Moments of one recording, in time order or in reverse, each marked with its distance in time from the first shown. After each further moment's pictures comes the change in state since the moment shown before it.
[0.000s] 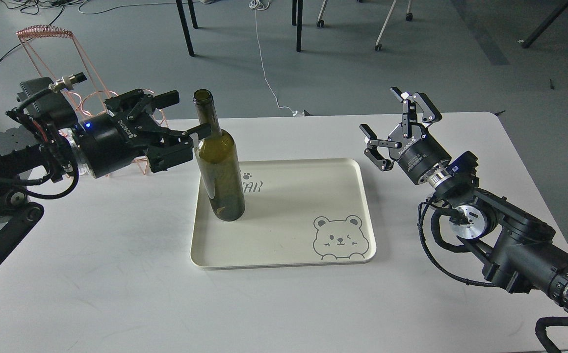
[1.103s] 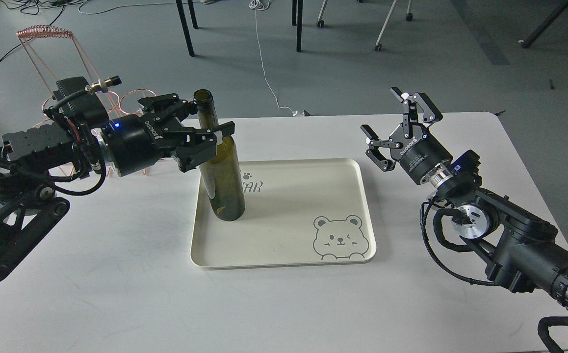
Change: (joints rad) left arm -0.080 -0.054 0.084 0.043 0.015 0.008 0.000; right arm 0.001 -0.008 0.000 0.001 -0.030 0.000 0.000
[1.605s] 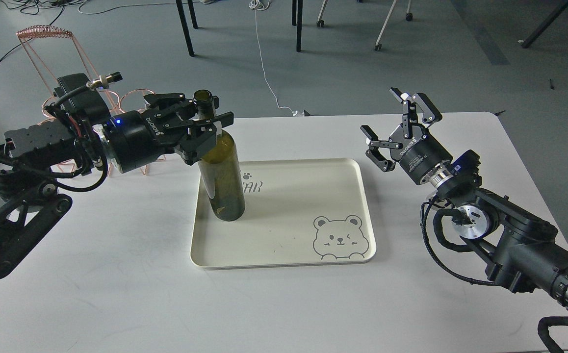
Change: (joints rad) left arm -0.011 -0.010 0.002 0.015 0.000 0.005 0.000; right arm 0.000 0.000 0.000 -0.001 -0.002 0.000 0.000
